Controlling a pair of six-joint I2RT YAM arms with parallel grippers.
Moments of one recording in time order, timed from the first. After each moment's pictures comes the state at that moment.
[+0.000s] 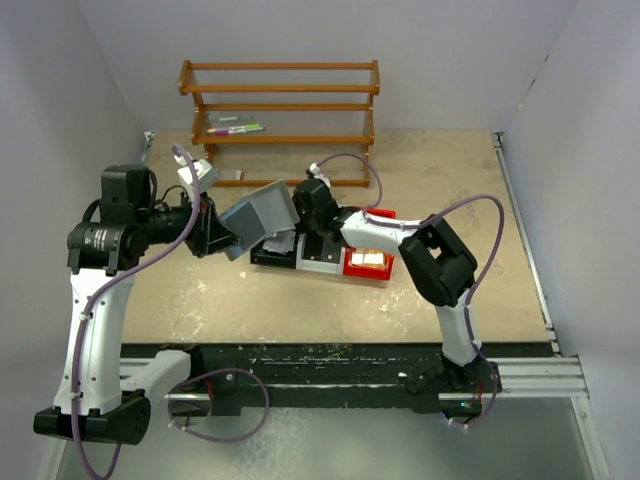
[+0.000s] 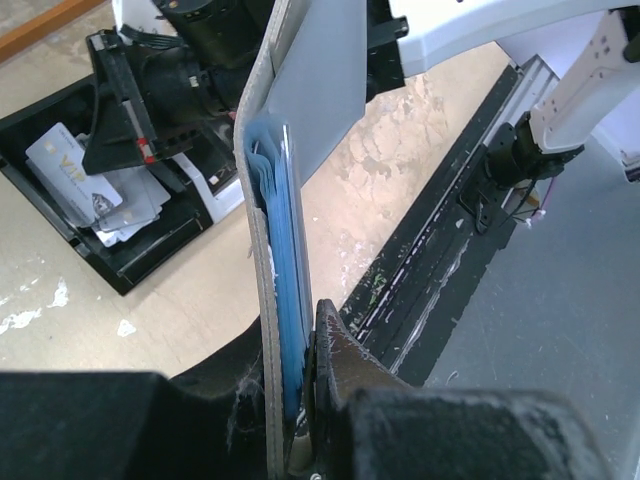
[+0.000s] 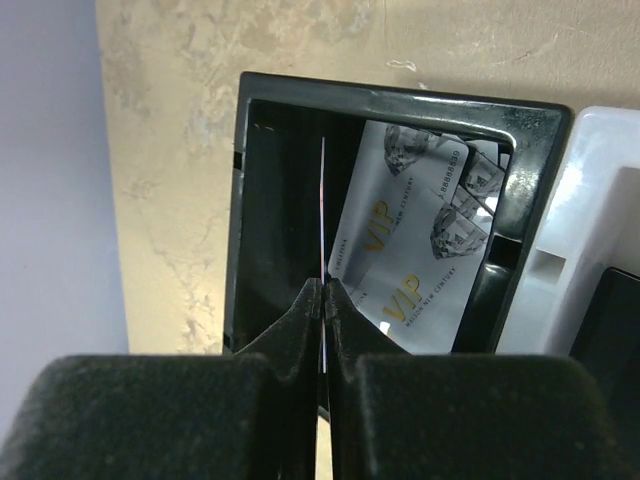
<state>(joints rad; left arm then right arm) -0.05 1.02 1.42 -1.13 0.90 0.22 0.77 2.05 1.41 0.08 0.04 0.97</state>
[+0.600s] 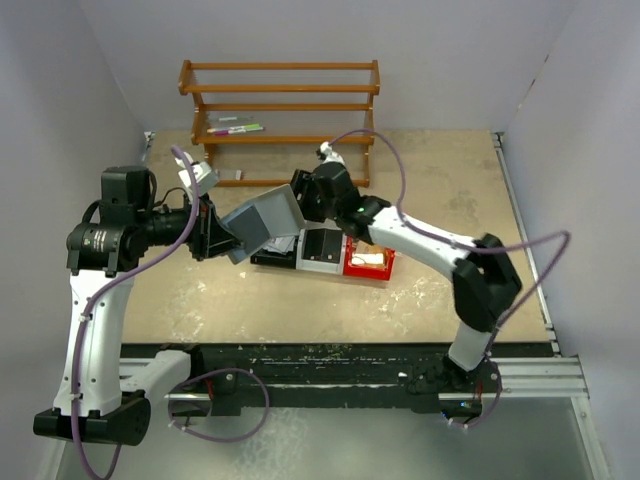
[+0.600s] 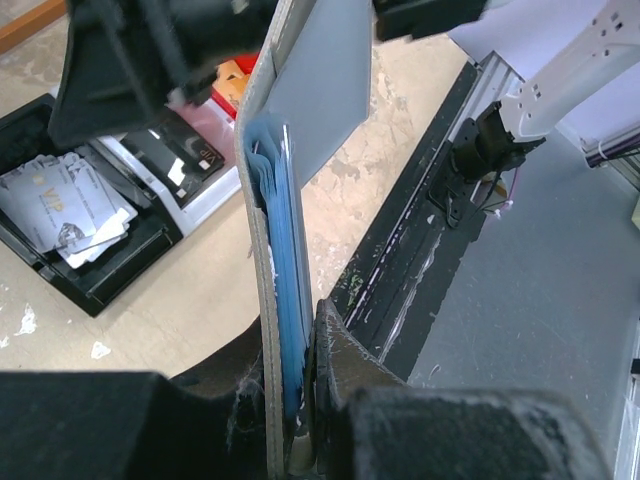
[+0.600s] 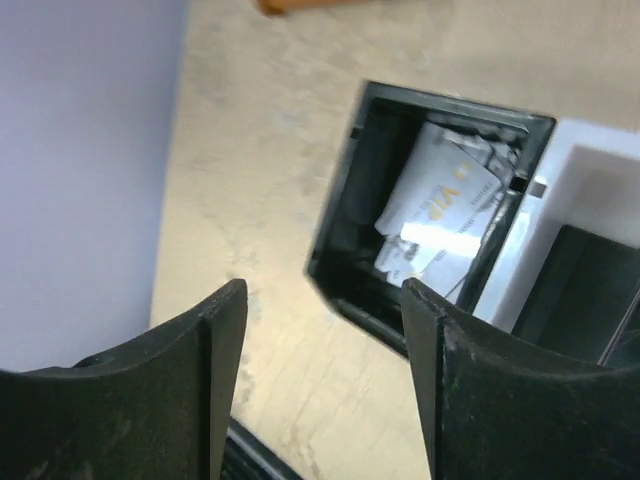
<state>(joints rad) -0.05 1.01 1.42 -1.15 0.99 0.25 0.78 1.82 1.40 -0.11 0.06 0.85</state>
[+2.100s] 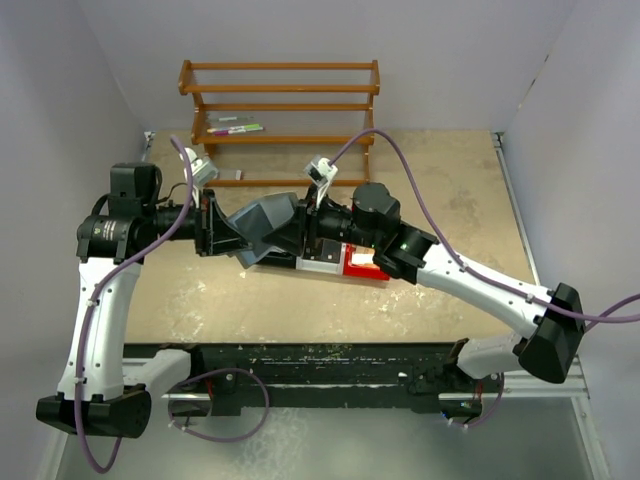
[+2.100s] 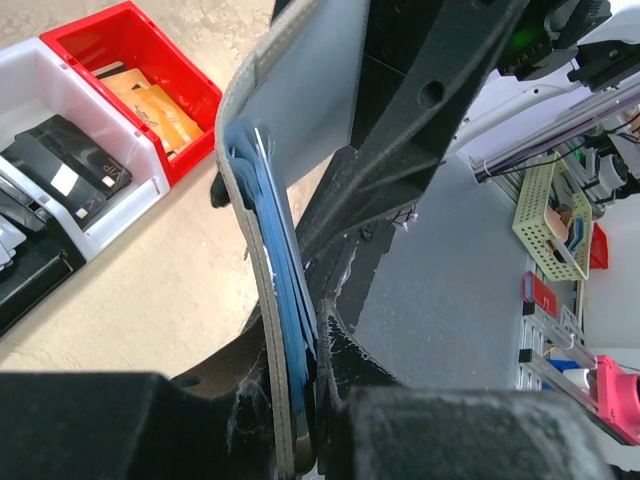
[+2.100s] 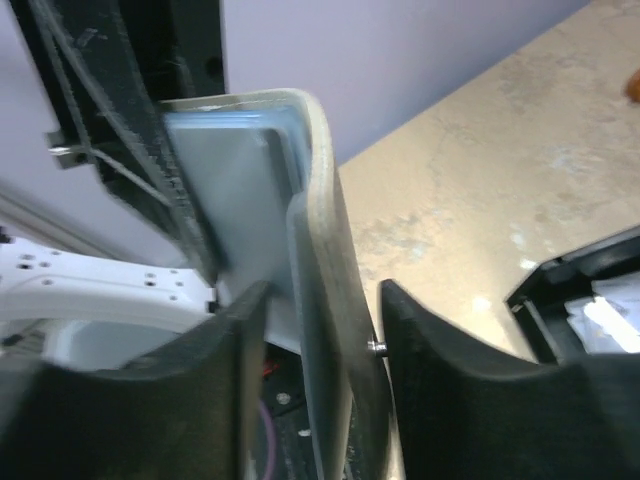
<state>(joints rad) -0.05 1.05 1.38 -1.09 1.19 0.11 0.93 1.36 1.18 0.11 -0.34 0.45</state>
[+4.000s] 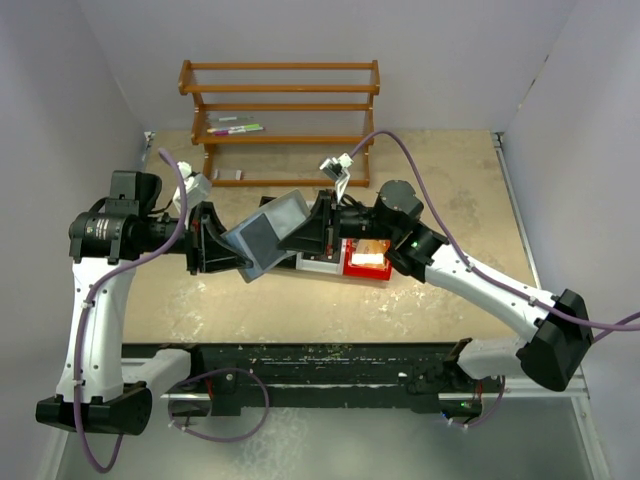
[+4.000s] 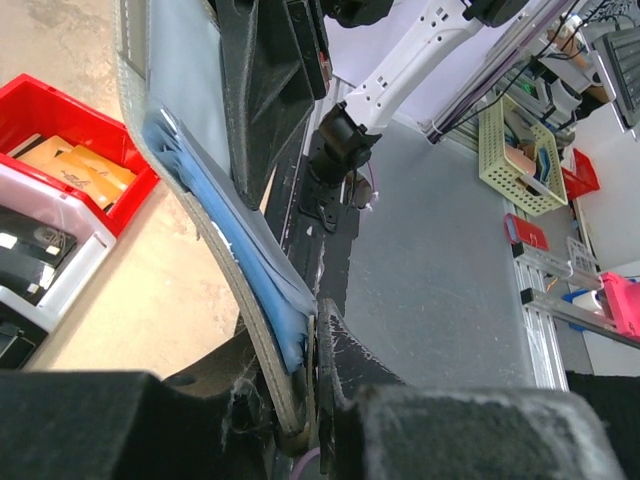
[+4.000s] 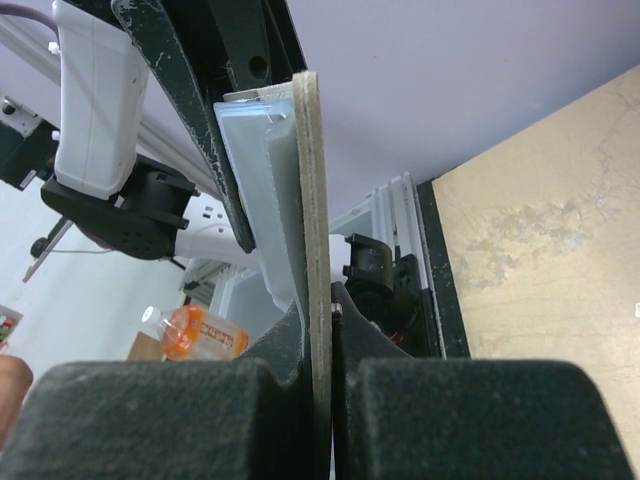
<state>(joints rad) -0.04 1.07 1.45 -1.42 1.42 0.58 0.80 1.31 1.07 0.35 -0.72 0.77</state>
